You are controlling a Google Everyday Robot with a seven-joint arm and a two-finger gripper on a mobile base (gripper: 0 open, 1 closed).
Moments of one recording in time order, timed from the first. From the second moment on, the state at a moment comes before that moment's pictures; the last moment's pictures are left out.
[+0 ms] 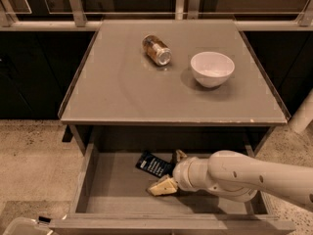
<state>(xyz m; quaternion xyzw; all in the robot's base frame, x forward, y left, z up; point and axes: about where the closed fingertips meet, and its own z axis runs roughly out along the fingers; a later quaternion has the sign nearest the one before) 0.480 -0.045 0.577 -0.41 0.82 0.18 0.35</state>
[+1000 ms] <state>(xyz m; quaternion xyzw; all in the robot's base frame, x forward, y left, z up) 0.480 -0.044 0.577 -0.41 0.82 0.18 0.35</state>
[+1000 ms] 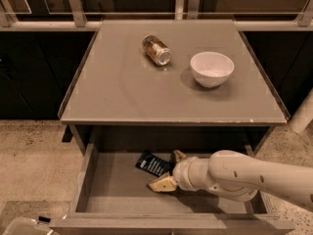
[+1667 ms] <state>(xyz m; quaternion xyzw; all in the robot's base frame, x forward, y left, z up) 0.474 -0.045 0.595 -0.41 0.82 0.18 0.35</state>
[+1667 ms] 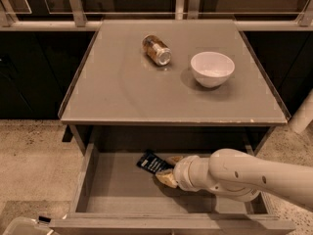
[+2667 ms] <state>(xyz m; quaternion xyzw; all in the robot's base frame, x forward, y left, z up) 0.443 -0.078 0.639 -0.40 0.82 0.19 0.37</state>
